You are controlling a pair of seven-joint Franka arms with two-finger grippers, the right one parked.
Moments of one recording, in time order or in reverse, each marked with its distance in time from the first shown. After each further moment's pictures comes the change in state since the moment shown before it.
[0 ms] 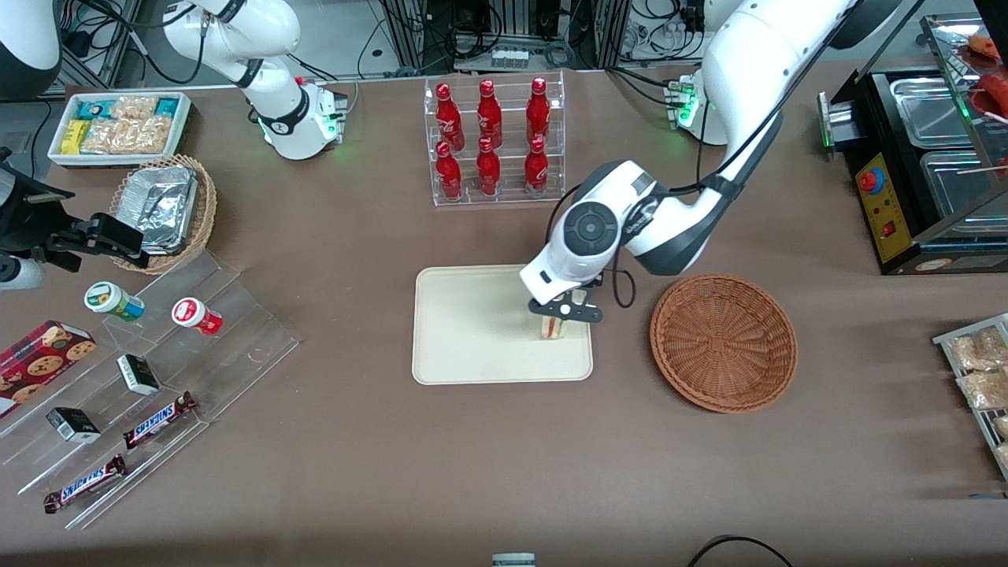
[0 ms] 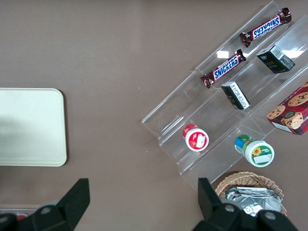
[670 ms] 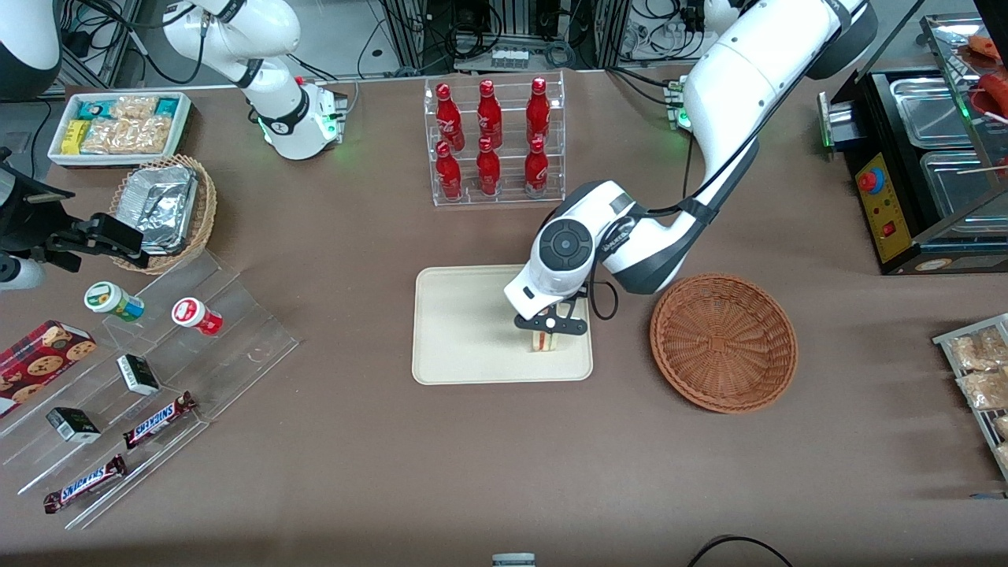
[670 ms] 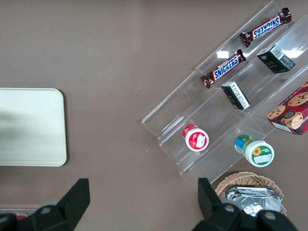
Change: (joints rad) arm -0.032 0.109 0.003 0.092 0.080 0.000 -0.090
